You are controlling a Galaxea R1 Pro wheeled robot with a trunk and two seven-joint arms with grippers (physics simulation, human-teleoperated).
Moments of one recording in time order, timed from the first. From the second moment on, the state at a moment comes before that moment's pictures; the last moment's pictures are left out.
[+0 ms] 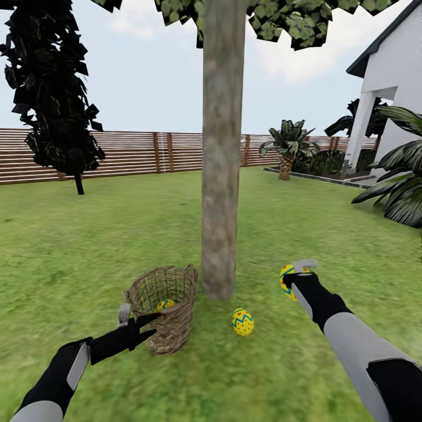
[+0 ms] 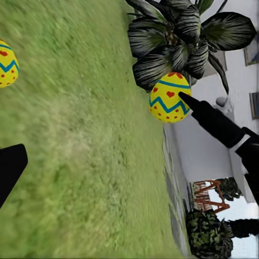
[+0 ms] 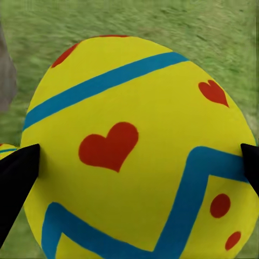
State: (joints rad) left arm -0.50 0.10 0.40 -0.72 0.23 0.87 -1.09; right arm -0.91 -0.11 0.17 -0.50 -0.07 0.42 -0.25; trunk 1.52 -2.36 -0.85
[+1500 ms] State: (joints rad) left arm -0.50 0.06 0.30 -0.69 0.22 0.87 -1.06; right arm -0.87 -0.03 0.16 -0.22 -0.38 0.35 -0.25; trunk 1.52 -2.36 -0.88
